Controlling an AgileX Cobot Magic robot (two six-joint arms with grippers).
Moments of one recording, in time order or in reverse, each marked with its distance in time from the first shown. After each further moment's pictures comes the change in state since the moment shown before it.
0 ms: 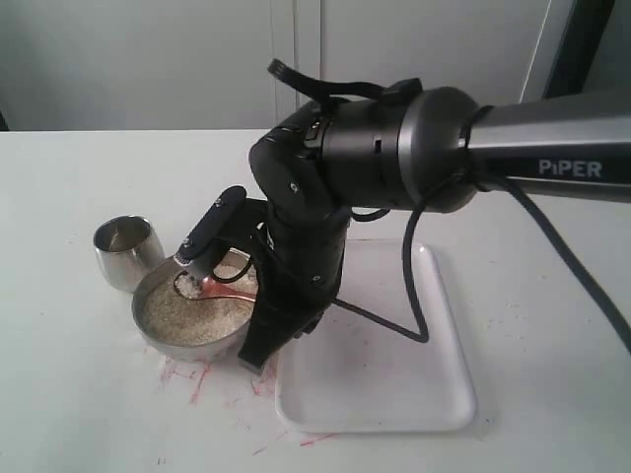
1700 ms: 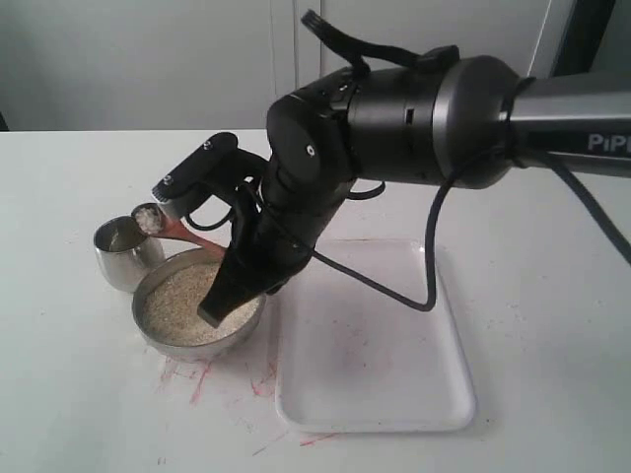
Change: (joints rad) left arm 0.000 0.000 0.000 0.000 0.000 0.000; right arm -0.022 -0.051 -0.019 0.121 -0.171 -0.009
